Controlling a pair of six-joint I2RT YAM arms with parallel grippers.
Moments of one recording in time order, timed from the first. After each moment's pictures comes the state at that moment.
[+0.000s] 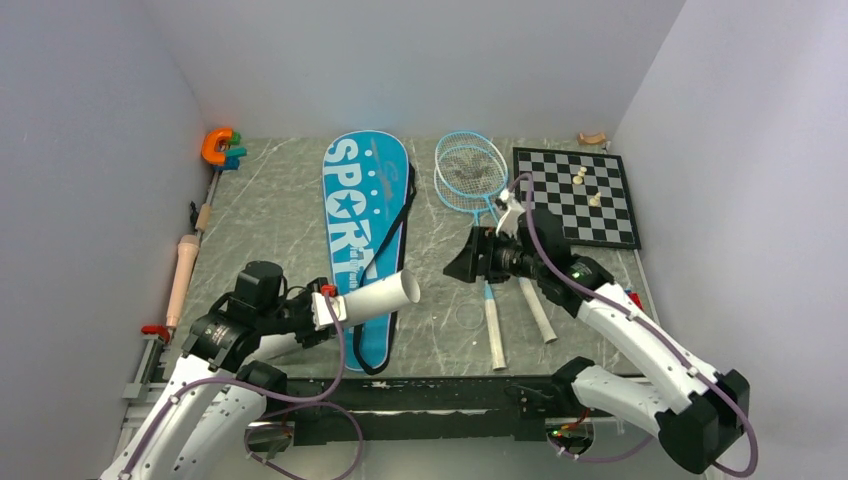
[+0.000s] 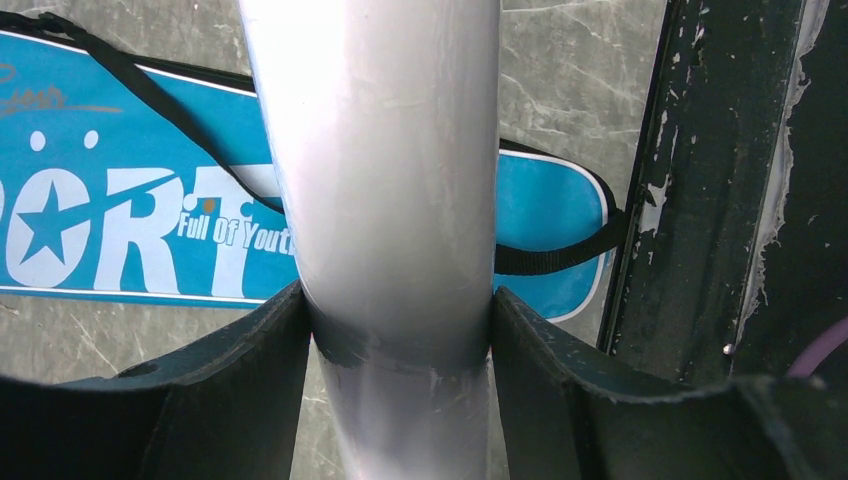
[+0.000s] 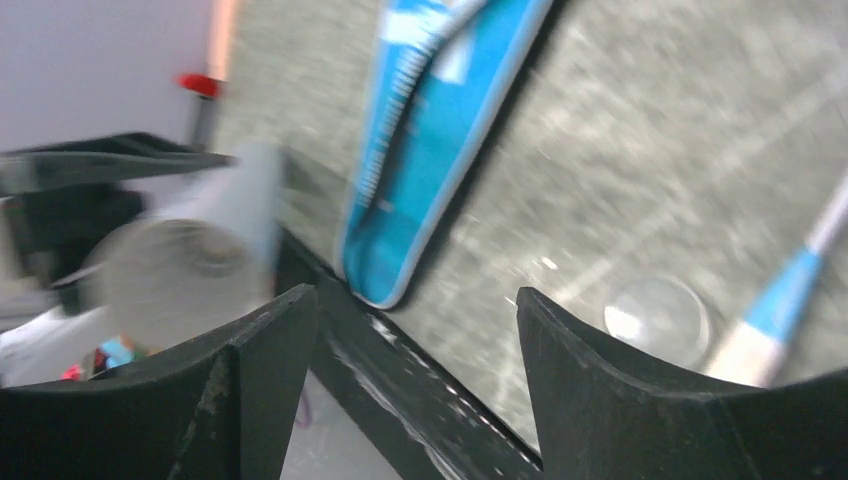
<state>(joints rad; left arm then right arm) -0.41 0.54 0.64 -0.83 0.60 0.78 0.56 0.97 0.87 -0.38 -0.39 0.62</state>
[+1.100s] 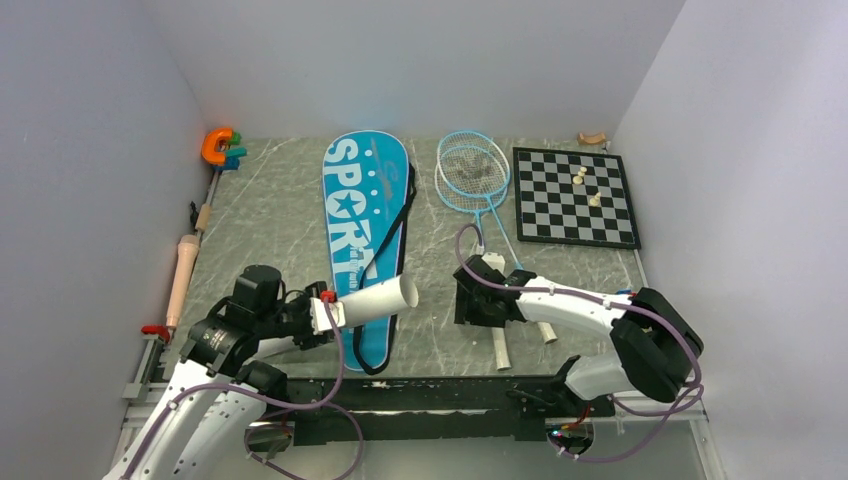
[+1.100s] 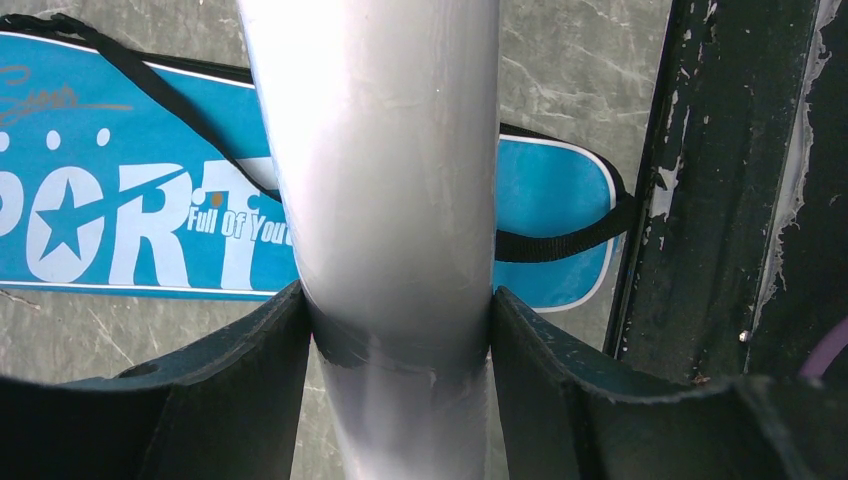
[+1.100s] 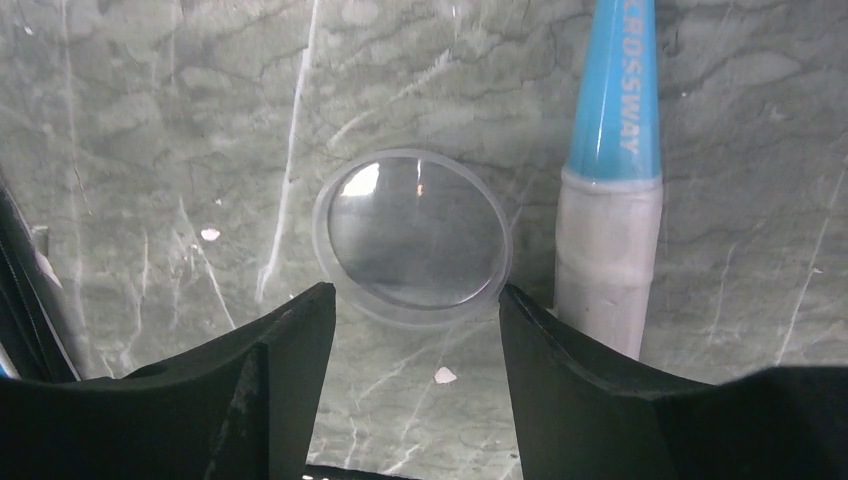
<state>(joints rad) -0.41 0.51 0.63 -0.85 0.59 0.82 0.82 1.36 0.67 -0.50 0.17 0.87</state>
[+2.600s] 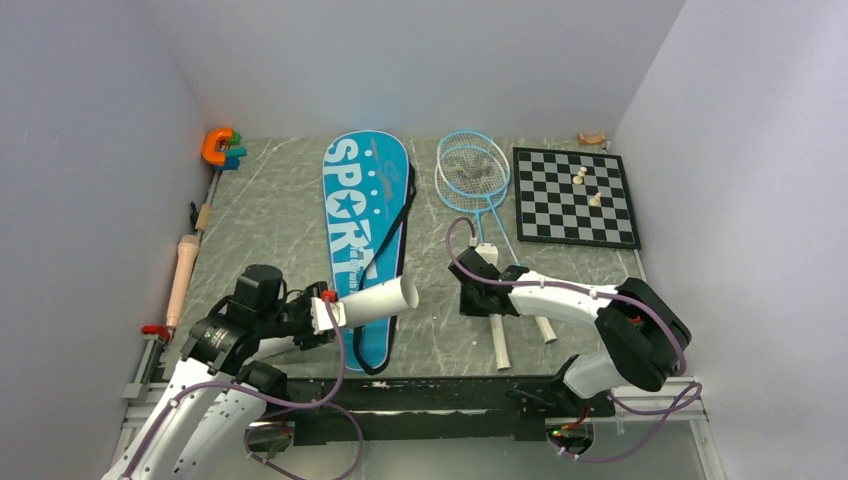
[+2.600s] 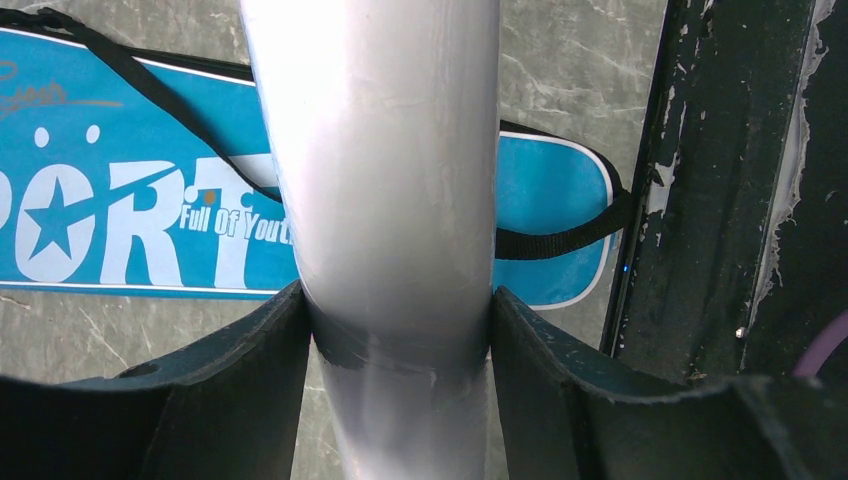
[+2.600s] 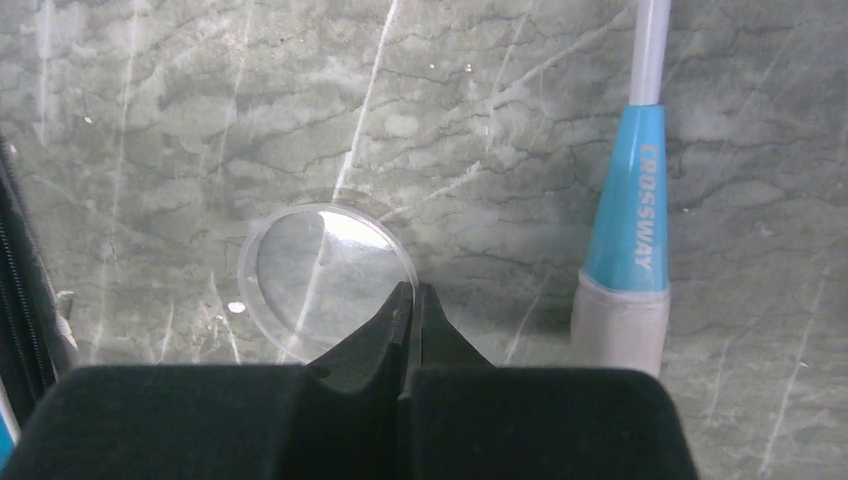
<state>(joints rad) -0.41 0.52 0.63 -0.85 0.59 0.83 0.81 1.44 0.70 -0.37 0.24 0.80</state>
